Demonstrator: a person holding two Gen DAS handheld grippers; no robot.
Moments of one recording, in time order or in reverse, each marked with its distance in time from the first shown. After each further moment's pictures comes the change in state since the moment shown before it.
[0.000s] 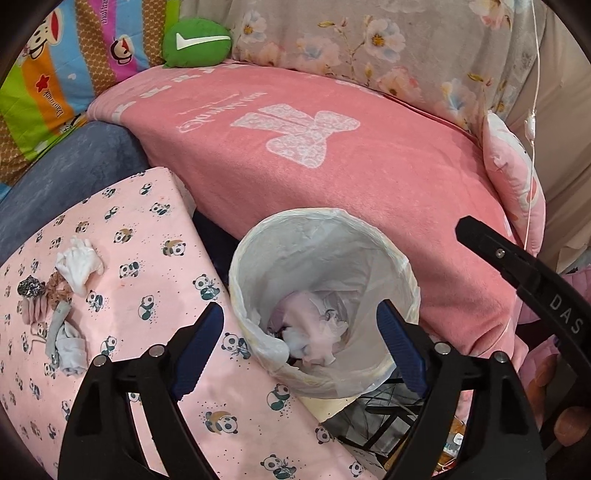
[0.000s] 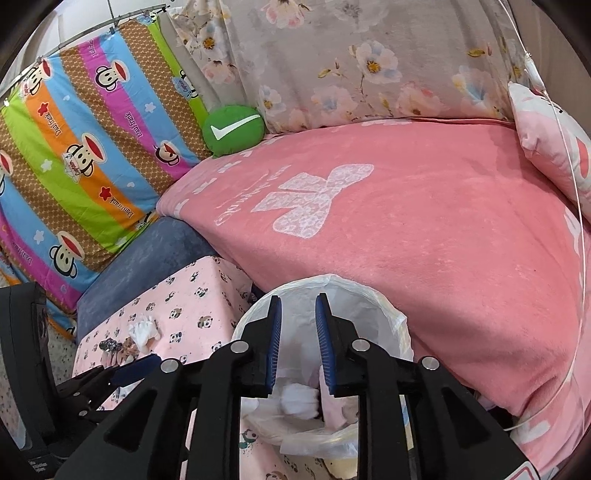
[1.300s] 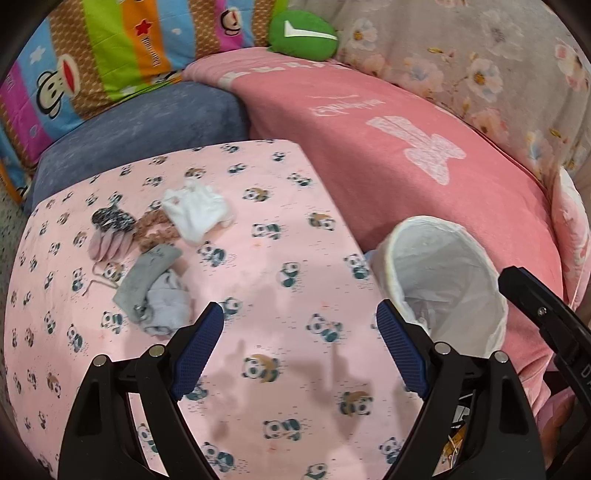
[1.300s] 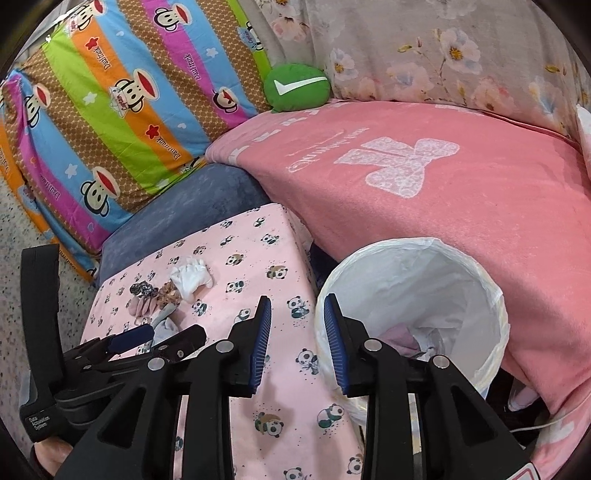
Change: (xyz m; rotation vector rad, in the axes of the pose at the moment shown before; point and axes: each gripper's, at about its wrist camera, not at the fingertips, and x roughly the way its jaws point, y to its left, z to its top) left arm -0.025 0.130 -0.043 -0.238 -0.028 0.187; right arm 0.035 0.115 -0.048 -0.178 0.132 0.123
